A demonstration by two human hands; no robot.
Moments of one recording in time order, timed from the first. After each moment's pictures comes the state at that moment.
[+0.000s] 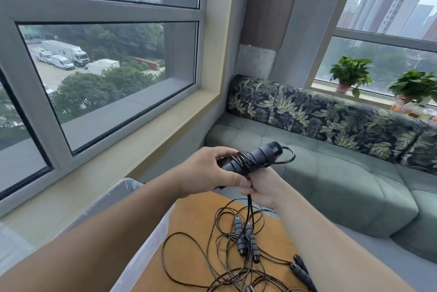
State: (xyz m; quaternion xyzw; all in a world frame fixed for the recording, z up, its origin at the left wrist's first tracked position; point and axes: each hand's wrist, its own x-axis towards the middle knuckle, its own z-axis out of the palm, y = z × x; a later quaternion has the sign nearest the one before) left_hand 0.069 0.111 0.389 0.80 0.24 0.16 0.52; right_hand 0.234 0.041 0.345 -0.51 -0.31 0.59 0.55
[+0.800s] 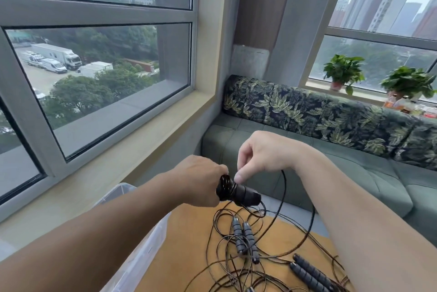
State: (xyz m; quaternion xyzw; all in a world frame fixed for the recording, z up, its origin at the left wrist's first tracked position) left_hand 0.077 0.115 0.386 0.98 0.21 -0.03 0.01; right_hand 0.240 0.038 0.449 -0.73 -0.64 0.23 0.08
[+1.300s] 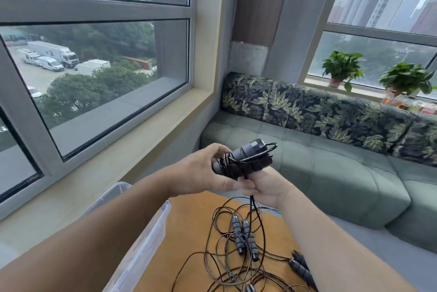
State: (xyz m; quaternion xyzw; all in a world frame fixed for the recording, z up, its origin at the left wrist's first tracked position) left_hand 0.070 0.128 0.380 0.83 0.21 0.10 0.50; right_hand 0.243 0.033 0.348 -0.49 -0.34 0.59 0.54
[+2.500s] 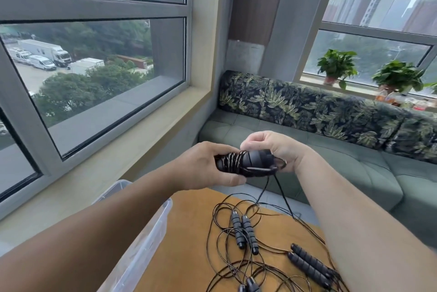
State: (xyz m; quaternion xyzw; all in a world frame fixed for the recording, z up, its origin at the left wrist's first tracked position) left_hand 0.066 0.125 0.388 0.88 0.15 0.13 0.43; right_hand 0.263 0.038 0.409 -0.58 -0.42 0.54 0.45
